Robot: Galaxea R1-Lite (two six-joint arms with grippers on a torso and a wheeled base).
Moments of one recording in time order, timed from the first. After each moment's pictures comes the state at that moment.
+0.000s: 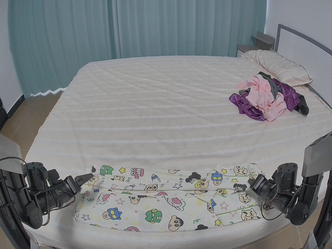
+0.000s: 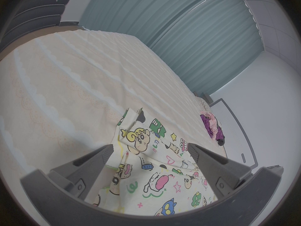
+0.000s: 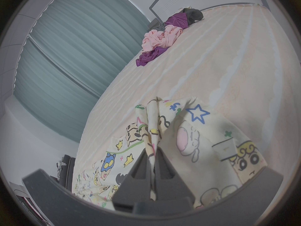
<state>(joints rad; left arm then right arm) 0.05 2.06 -0.02 -1.55 -0.37 -0.66 0.32 2.16 -0.09 -1.55 -0.15 0.90</state>
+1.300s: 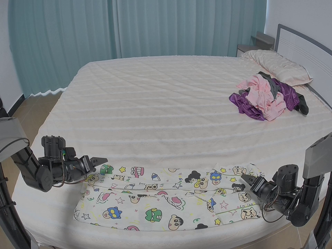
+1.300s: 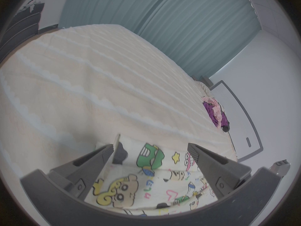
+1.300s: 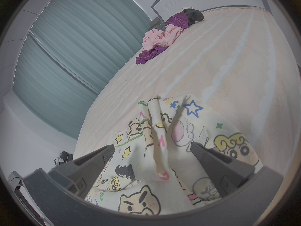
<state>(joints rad) 0.02 2.06 -0.58 -0.86 -0.43 -0.49 0.34 2.15 -0.06 -1.55 -0.16 0.89</state>
